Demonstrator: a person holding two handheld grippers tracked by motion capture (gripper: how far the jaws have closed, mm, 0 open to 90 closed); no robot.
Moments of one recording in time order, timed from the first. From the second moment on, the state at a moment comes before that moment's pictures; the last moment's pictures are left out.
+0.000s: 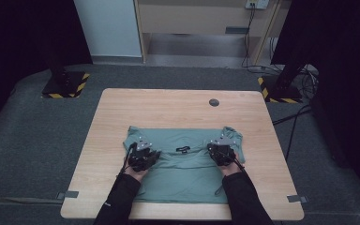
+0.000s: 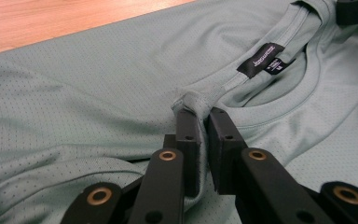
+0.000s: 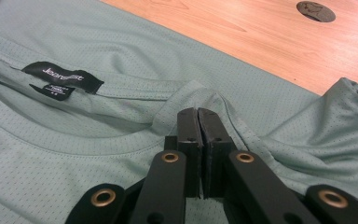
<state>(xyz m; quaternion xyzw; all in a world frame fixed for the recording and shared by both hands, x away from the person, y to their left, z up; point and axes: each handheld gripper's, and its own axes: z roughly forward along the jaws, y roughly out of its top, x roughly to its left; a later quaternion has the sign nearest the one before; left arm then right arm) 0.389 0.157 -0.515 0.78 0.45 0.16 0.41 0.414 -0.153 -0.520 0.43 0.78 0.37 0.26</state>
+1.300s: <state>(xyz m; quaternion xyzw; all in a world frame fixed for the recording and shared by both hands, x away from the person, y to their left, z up) 0.364 0.182 -0.490 0.78 0.45 0.13 0.42 0.375 -0.189 -0.498 0.46 0.76 0.42 0.20</state>
